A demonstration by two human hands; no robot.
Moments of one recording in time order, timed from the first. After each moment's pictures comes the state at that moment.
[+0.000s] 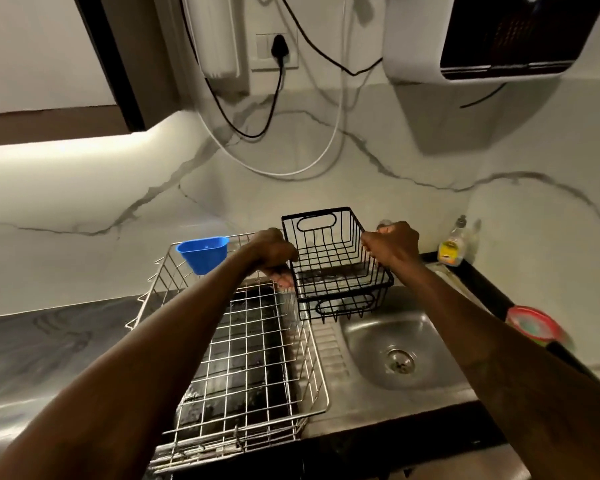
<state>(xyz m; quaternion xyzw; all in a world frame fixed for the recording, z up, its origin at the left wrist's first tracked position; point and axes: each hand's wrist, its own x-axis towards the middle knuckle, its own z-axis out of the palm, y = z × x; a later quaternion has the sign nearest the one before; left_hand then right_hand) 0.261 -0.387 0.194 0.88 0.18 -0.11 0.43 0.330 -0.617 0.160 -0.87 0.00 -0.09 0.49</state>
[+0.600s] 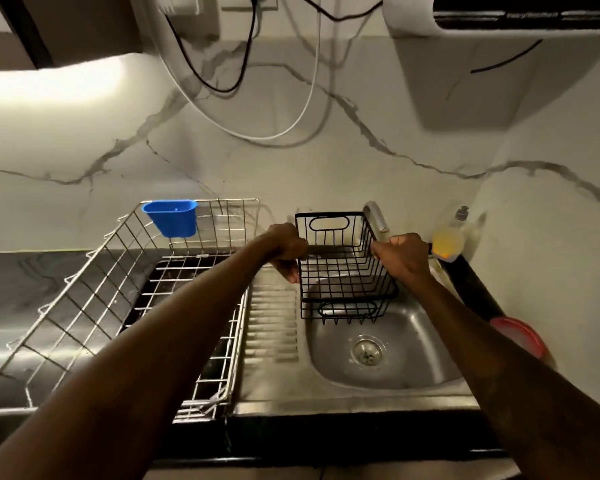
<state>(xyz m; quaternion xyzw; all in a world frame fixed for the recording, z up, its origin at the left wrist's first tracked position) 0.333 -0.508 0.138 0.87 0.24 -0.14 0.40 0.413 -0.726 0.088 -0.87 -0.02 -0.02 0.48</state>
